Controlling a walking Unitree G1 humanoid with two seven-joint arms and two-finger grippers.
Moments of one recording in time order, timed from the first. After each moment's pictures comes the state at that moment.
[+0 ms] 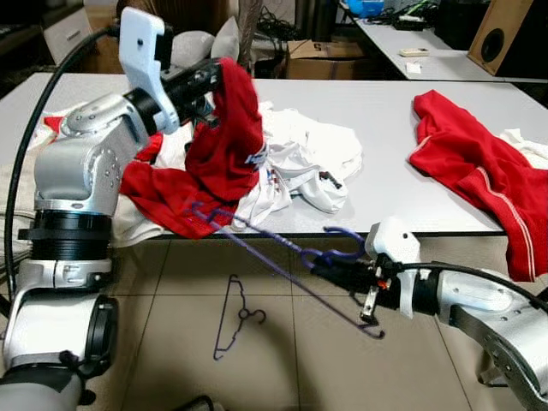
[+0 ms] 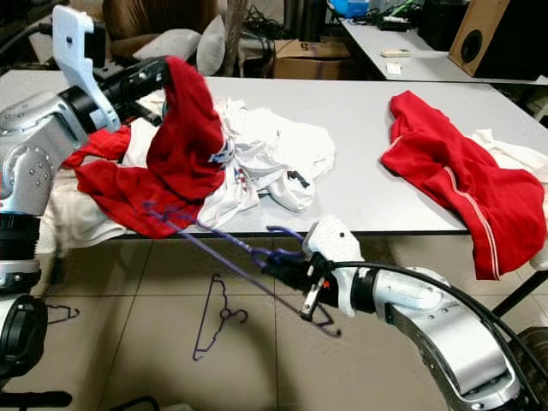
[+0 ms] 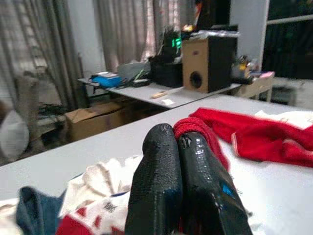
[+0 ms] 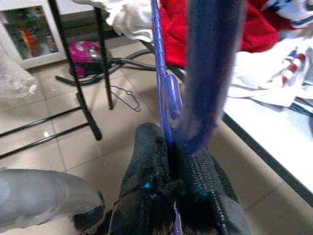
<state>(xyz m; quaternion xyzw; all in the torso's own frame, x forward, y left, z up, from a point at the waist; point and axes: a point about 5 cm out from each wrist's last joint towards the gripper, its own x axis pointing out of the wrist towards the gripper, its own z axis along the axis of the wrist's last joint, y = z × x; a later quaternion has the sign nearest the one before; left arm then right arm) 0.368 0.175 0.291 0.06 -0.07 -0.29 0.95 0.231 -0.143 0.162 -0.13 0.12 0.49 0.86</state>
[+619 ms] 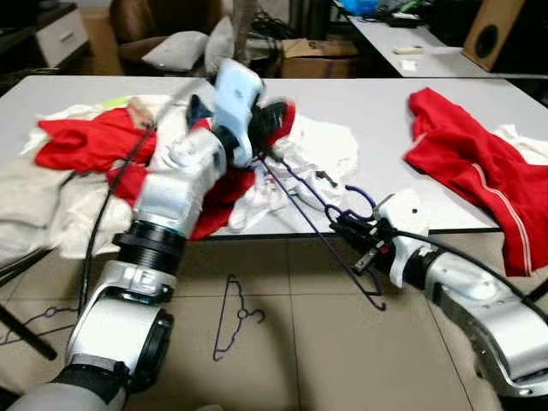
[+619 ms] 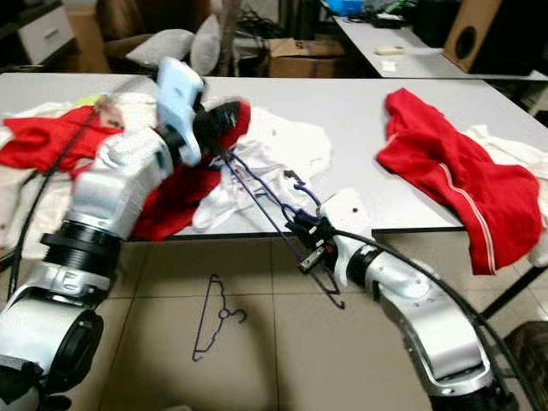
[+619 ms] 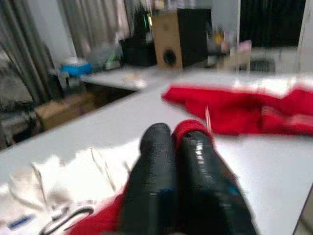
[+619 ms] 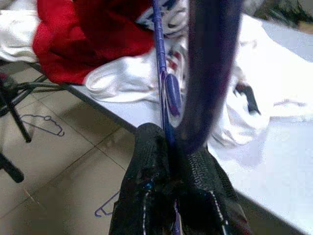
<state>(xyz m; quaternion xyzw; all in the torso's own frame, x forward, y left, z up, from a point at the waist) 0.380 0.094 0.236 0.10 -0.04 -0.34 0.93 0.258 -0.147 0.158 -0.11 0.10 0.31 0.94</state>
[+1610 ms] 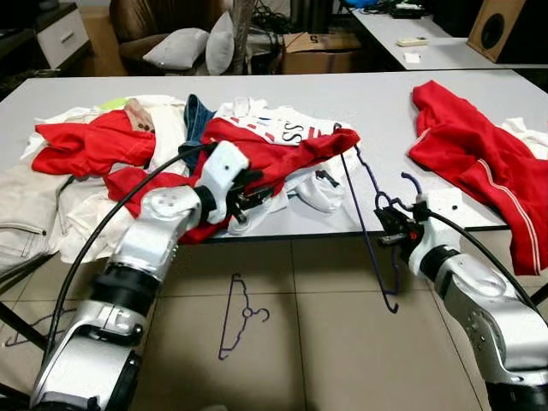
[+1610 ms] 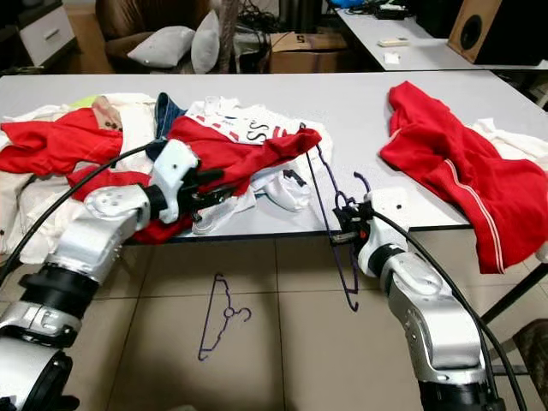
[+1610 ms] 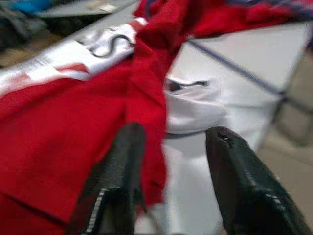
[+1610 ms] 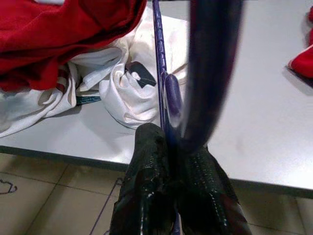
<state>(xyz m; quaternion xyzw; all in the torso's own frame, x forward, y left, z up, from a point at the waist) 0.359 0.129 0.168 0.18 0.04 -0.38 0.91 0.274 -0.186 0.144 -0.03 0.12 0.13 0.98</state>
